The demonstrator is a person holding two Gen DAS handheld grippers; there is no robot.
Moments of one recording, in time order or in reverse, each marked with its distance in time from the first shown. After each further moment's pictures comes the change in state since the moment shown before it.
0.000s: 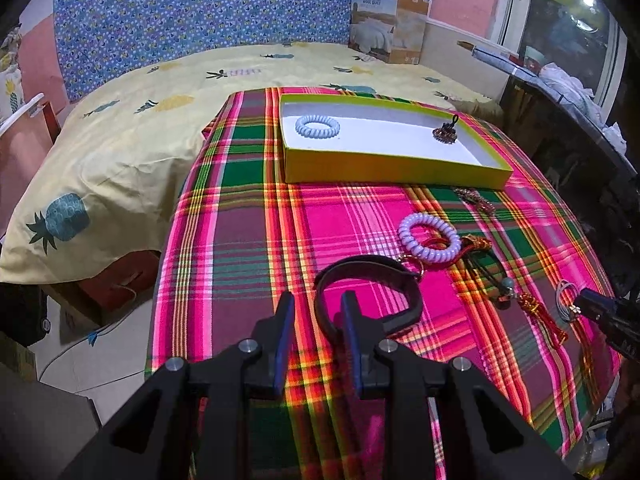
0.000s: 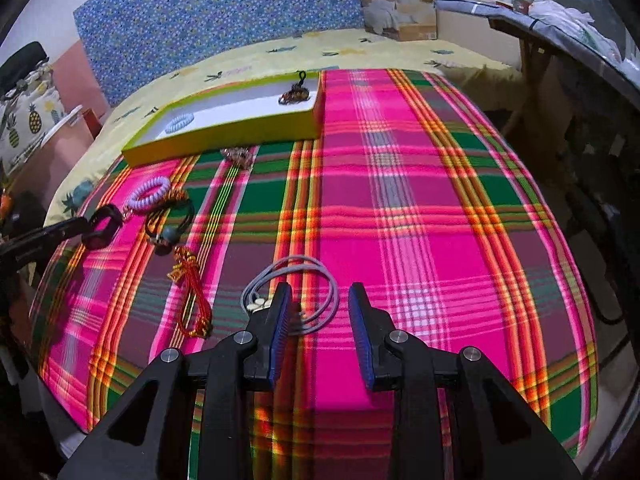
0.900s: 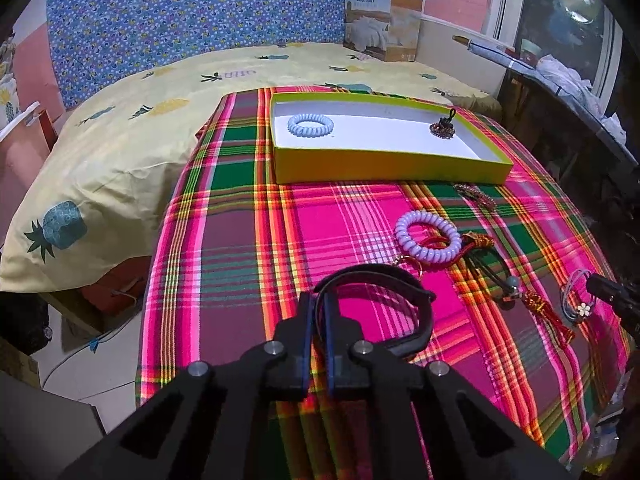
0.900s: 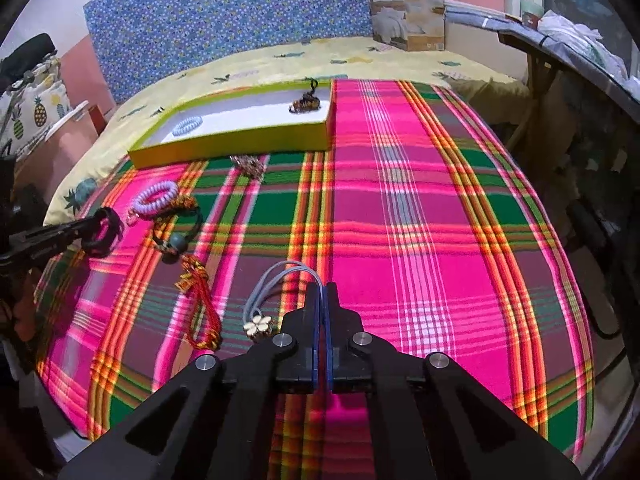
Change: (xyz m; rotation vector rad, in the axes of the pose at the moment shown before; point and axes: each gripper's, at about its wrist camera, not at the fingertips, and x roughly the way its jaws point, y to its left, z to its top) left arm 0.002 -0.005 0.001 0.024 -0.006 0.000; right arm -0.006 0.010 0.009 -0.034 -0.047 -0.002
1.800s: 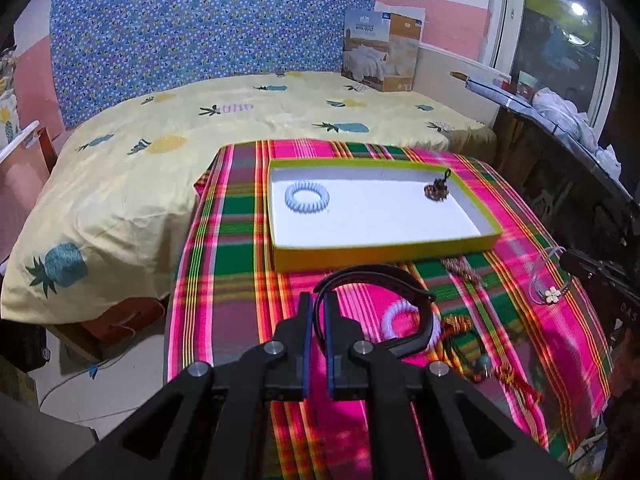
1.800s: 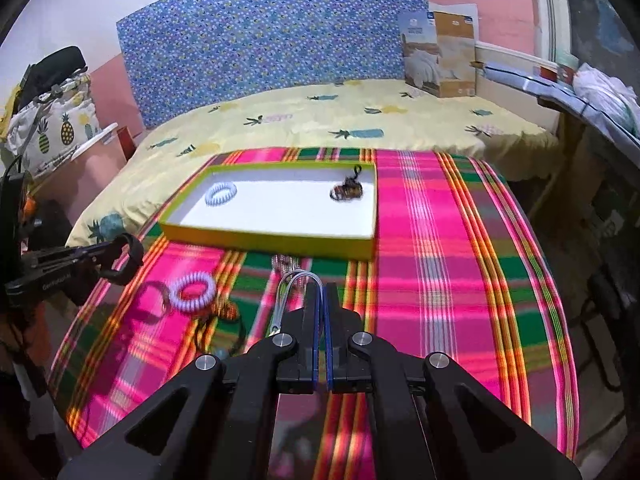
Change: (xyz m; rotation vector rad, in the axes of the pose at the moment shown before) left arm -0.014 0.001 0.060 -0.009 -0.091 -0.014; right arm 0.007 0.022 0.086 -0.068 -0.127 0.090
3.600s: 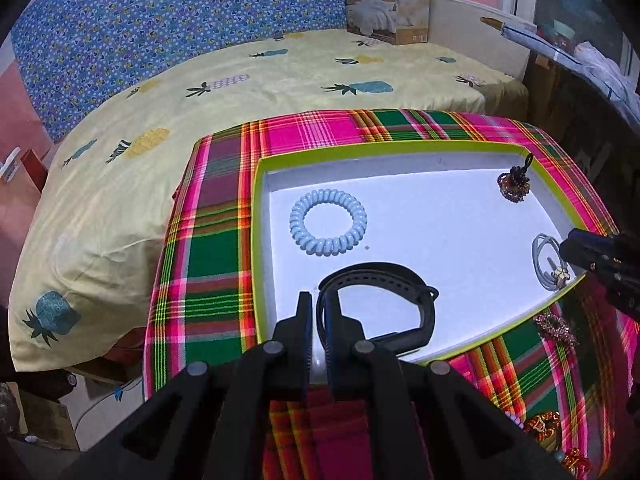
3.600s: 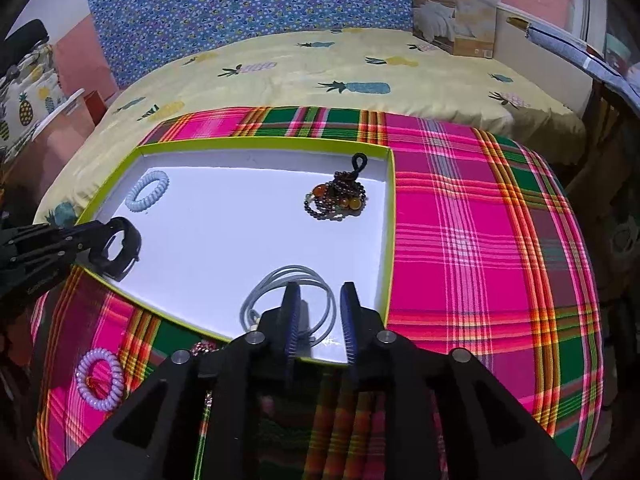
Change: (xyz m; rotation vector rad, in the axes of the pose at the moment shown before) left arm 0.118 -0.005 0.055 0.092 0.158 0.099; right arm 0.130 -0.023 0.049 -0.022 0.206 -0.023
